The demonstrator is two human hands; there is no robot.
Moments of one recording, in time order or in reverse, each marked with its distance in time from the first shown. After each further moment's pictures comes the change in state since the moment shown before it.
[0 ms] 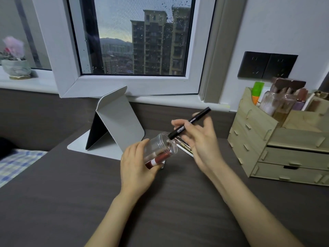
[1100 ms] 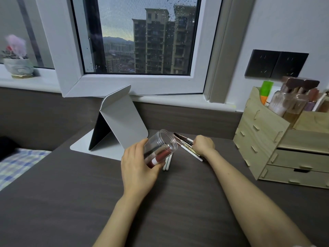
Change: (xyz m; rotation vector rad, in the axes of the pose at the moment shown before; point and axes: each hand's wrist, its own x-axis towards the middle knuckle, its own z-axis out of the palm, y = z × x) left_hand 0.002 -0.010 0.003 0.009 0.076 -0.074; right_hand 0.105 0.101 -0.082 -1.719 -0.029 0.364
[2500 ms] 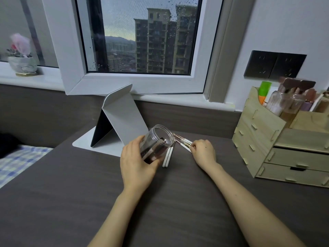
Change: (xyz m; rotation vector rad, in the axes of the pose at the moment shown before) left_hand -0.002 0.004 -0.004 -0.080 0.061 -0.066; right_hand -0.047 0.007 0.008 0.053 0.230 -0.169
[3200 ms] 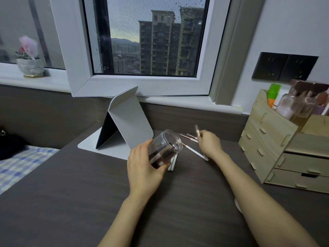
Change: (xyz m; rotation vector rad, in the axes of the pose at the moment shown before) left_hand -0.001 -0.002 0.002 0.030 -0.037 0.034; right_hand 0.035 -0.009 -0.023 0.115 -0.014 0.073
